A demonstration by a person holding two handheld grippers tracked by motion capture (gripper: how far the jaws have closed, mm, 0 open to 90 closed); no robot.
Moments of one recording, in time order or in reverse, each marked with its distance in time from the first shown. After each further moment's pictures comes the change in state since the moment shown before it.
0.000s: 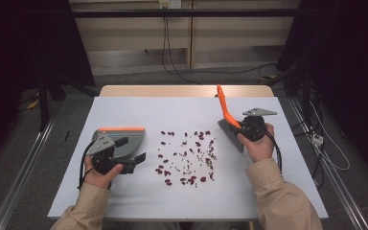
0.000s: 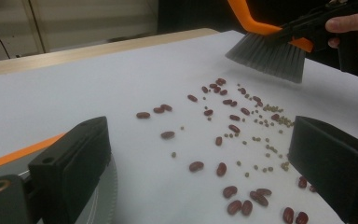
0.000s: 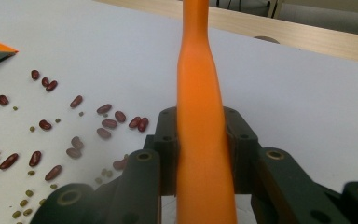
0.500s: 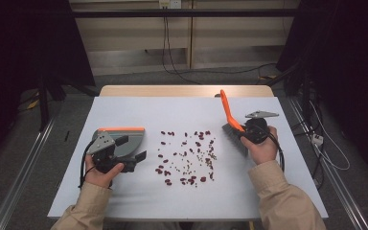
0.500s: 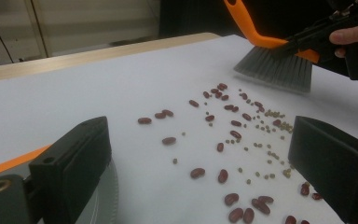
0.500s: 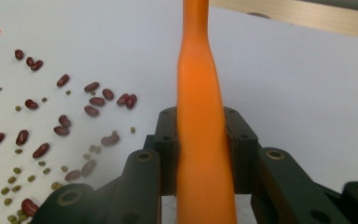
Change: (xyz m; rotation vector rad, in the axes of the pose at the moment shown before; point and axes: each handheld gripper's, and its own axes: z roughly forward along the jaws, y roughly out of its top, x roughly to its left) left arm -0.001 0.004 0.002 -0.012 0.009 0.001; right arm -0.005 -0.008 -0.005 0.063 -0.025 0.012
